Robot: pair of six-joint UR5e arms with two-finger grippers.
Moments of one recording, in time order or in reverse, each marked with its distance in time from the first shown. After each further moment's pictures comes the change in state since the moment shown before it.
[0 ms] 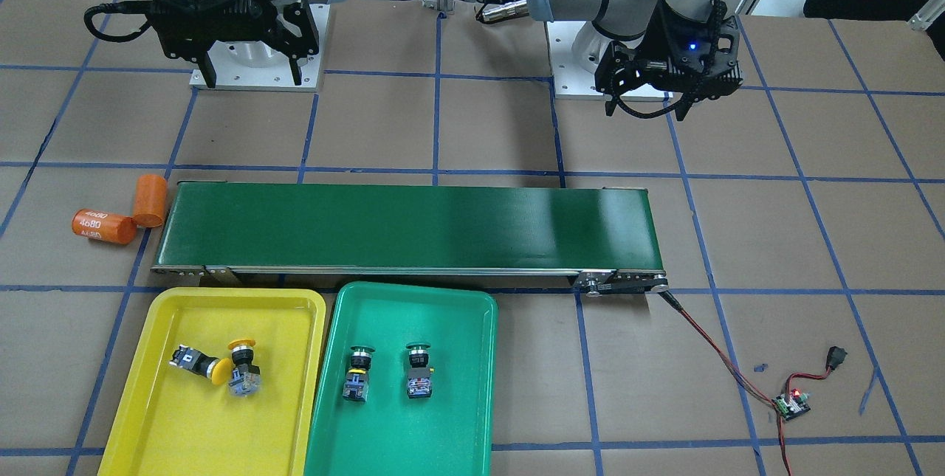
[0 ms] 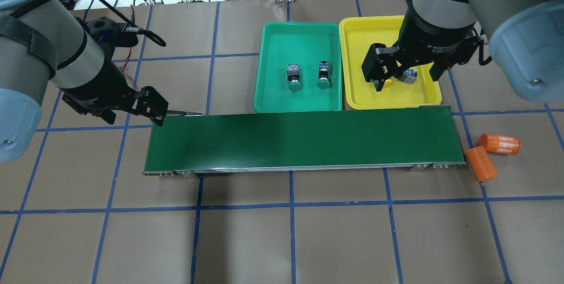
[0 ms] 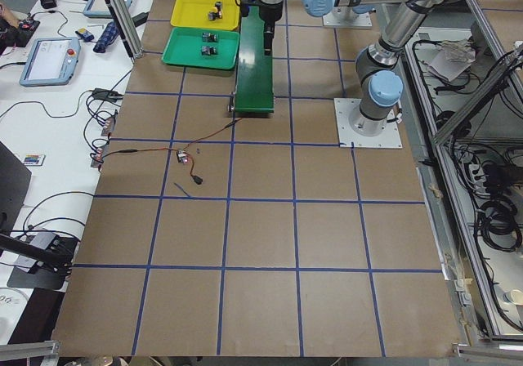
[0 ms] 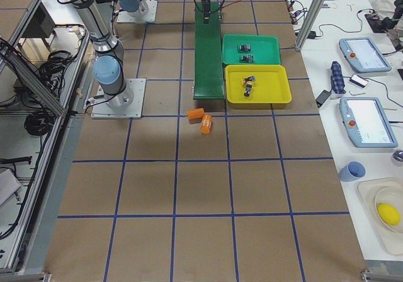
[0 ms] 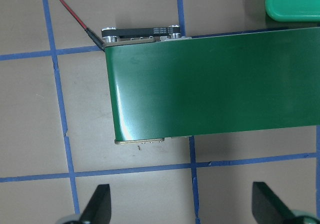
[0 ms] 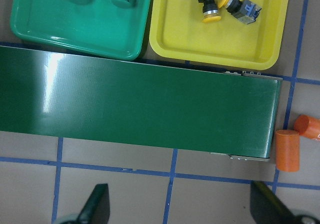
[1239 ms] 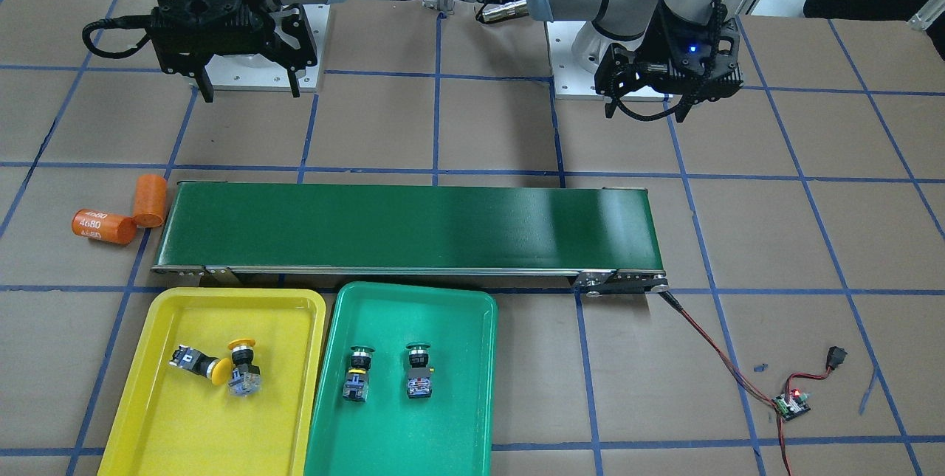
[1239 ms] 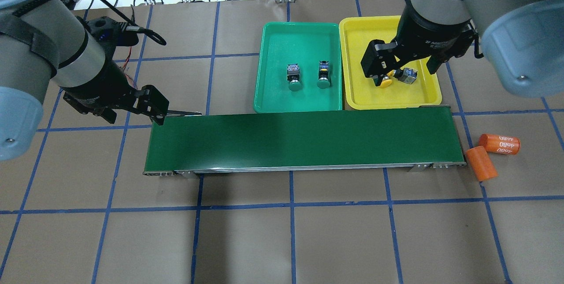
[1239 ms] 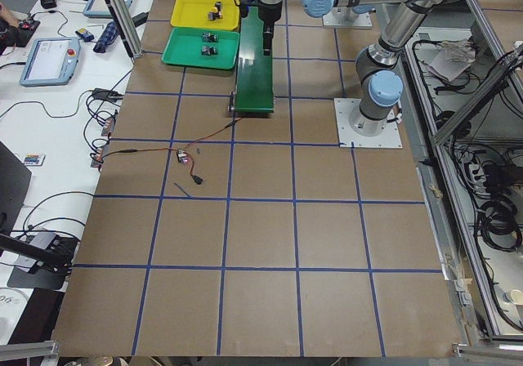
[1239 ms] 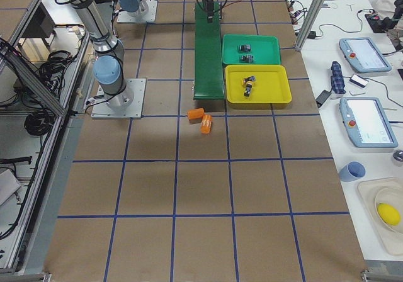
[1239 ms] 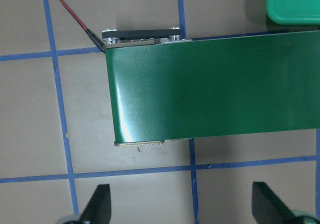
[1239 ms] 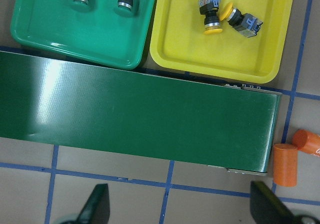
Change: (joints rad) left arm 0.000 -0.005 0.001 0.004 -0.001 -0.008; right arm -0.004 0.018 0.004 -0.027 -0.001 -0.033
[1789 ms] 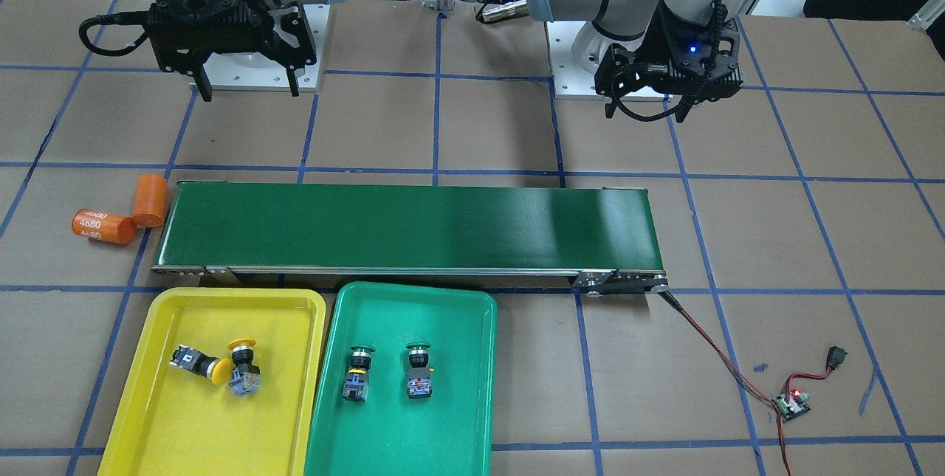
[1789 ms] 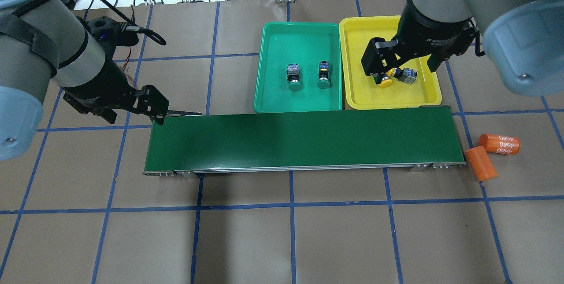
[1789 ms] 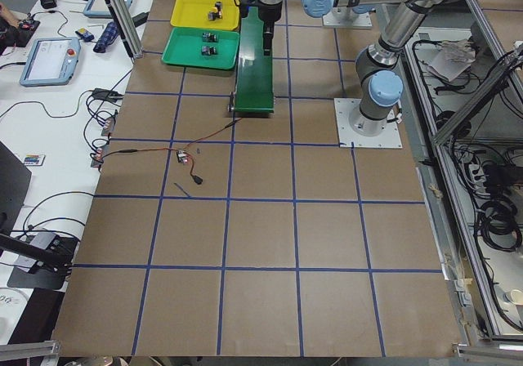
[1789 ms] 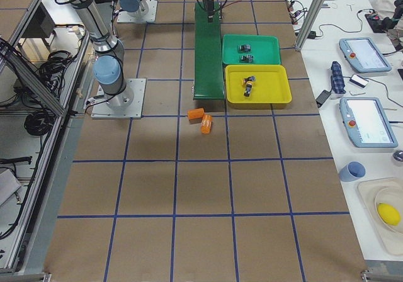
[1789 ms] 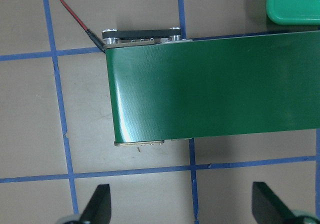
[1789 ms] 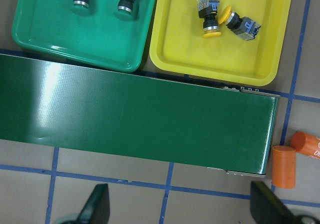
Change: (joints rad) left arm 0.000 0.000 0.000 0.000 0.000 -0.001; right arm 0.000 0.000 -0.008 -0.002 -0.001 0.000
